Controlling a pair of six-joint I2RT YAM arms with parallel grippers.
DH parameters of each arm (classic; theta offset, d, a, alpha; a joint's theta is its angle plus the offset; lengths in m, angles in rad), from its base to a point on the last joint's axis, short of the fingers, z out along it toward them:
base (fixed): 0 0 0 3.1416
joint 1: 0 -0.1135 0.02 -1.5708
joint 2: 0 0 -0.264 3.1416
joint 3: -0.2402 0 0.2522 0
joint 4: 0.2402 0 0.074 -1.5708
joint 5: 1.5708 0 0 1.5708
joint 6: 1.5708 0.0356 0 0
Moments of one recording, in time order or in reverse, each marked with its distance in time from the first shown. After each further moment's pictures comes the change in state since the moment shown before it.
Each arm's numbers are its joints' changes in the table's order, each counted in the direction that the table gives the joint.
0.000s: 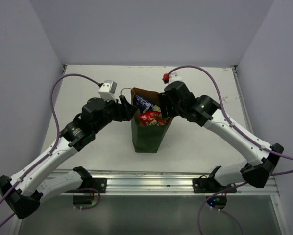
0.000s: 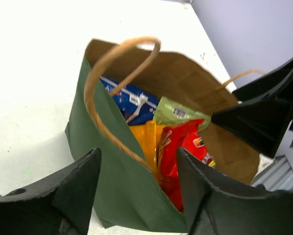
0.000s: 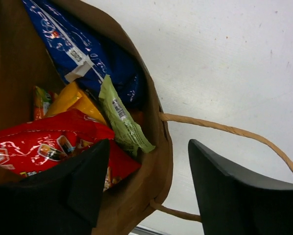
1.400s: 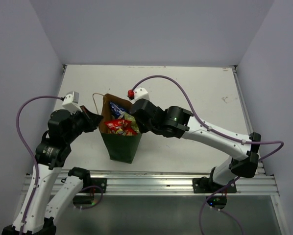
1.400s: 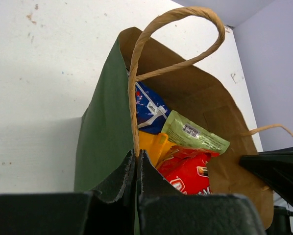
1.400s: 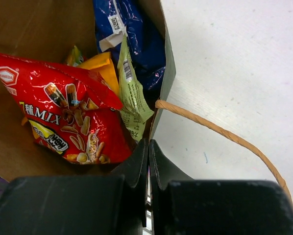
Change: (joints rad) left arm -0.464 0.351 0.056 0.362 0.232 -0.053; right arm -0.367 -0.191 -0.188 0.005 0.060 0.117
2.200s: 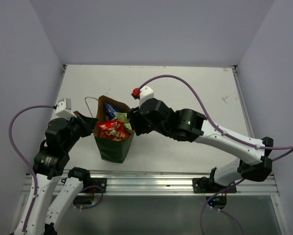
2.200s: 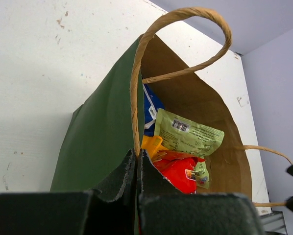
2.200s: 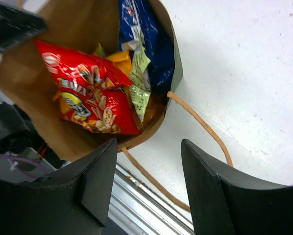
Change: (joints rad) left arm -0.001 0.089 0.053 0.014 -0.106 -0.072; right arm -0.025 0.118 -0.005 -0.066 -0.055 -0.023
